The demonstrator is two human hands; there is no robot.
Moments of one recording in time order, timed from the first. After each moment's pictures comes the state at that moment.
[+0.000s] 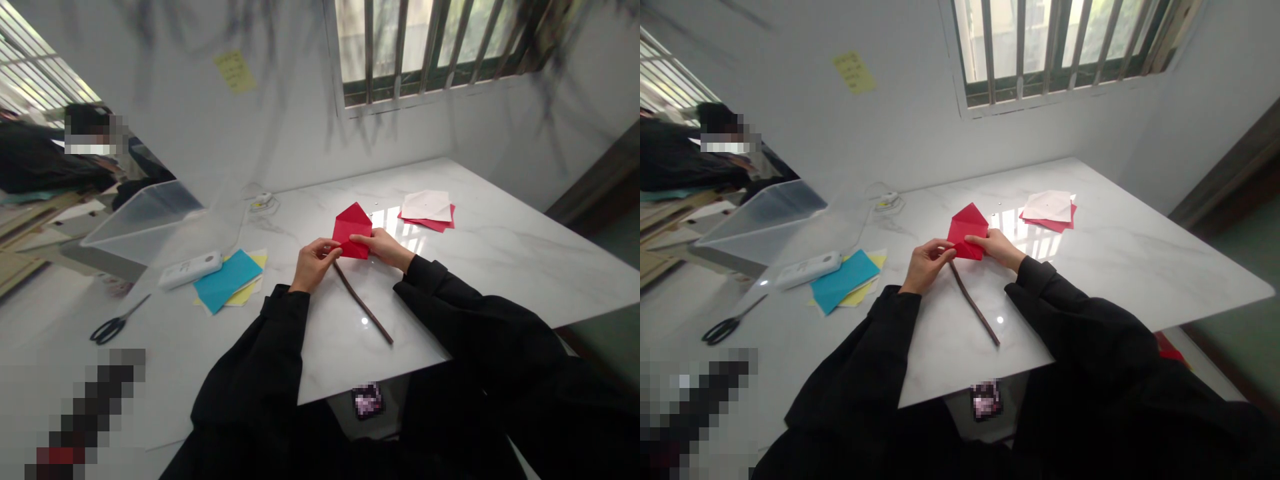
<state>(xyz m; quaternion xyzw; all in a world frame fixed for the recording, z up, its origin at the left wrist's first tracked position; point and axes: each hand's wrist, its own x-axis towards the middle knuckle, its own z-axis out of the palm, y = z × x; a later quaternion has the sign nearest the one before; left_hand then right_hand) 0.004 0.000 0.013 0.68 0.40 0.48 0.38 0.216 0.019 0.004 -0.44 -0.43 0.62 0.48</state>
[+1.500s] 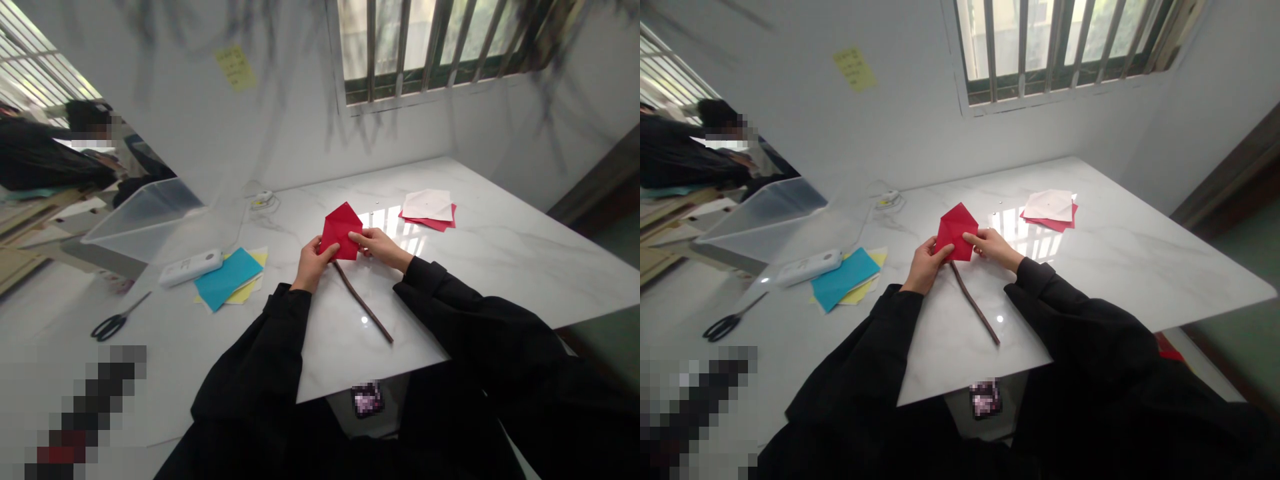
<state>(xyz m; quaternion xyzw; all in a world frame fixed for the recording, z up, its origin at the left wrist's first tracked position) 0.014 0.004 0.001 0.51 0.43 0.52 0.53 0.214 0.016 0.004 -0.41 -0.55 0.58 0.44</state>
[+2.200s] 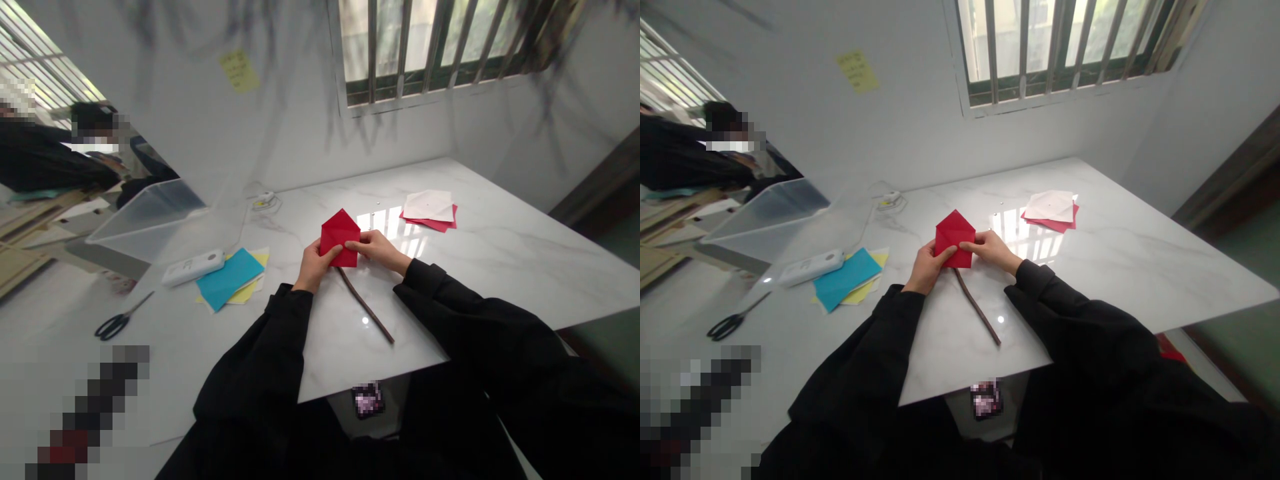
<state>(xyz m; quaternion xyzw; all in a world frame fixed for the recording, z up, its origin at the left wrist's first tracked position) 0.014 0.003 0.000 0.53 0.42 0.53 0.52 0.212 0.010 0.005 -0.41 -0.61 0.51 0.44</state>
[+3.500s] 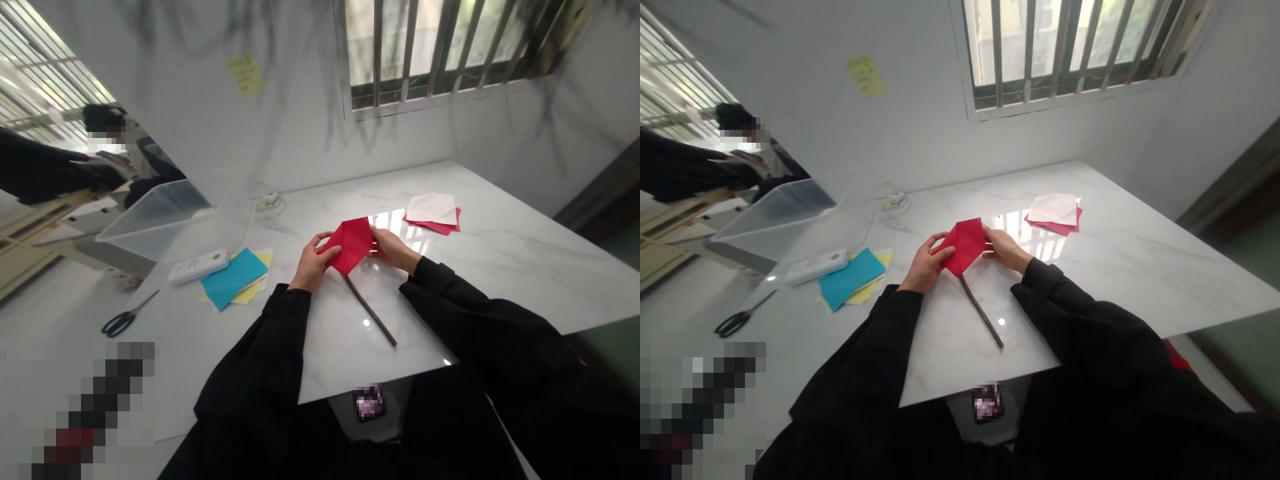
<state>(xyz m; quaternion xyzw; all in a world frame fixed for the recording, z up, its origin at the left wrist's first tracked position) 0.005 0.000 0.018 0.47 0.40 0.51 0.60 0.221 0.018 0.009 -0.41 -0.39 0.67 0.48</state>
